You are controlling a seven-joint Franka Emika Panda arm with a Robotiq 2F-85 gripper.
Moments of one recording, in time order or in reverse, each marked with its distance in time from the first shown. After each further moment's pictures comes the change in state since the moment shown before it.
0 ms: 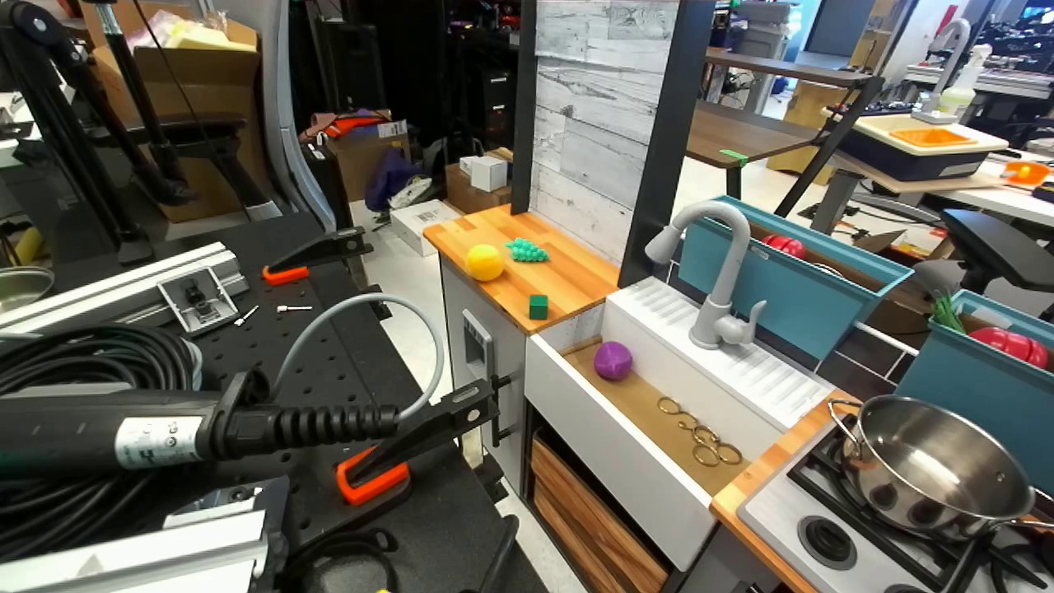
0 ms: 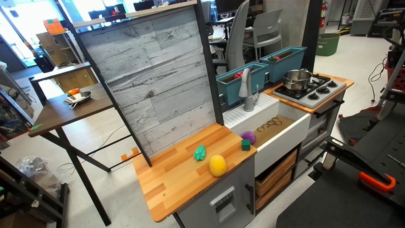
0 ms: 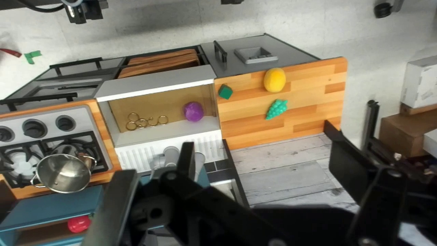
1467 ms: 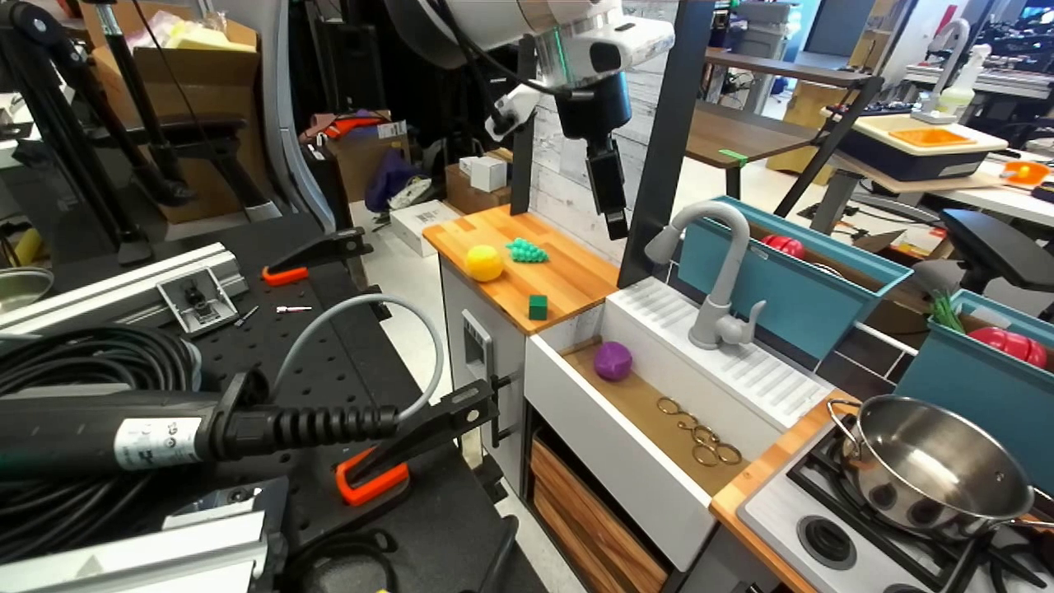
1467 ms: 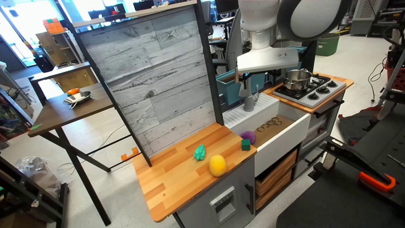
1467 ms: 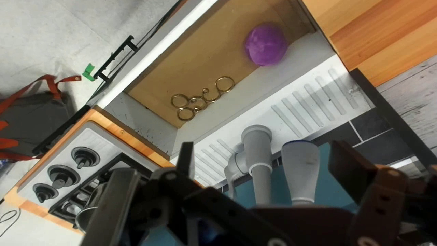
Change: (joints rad) arm 0.126 1.169 -0.155 0.561 -0.856 0.576 1.320
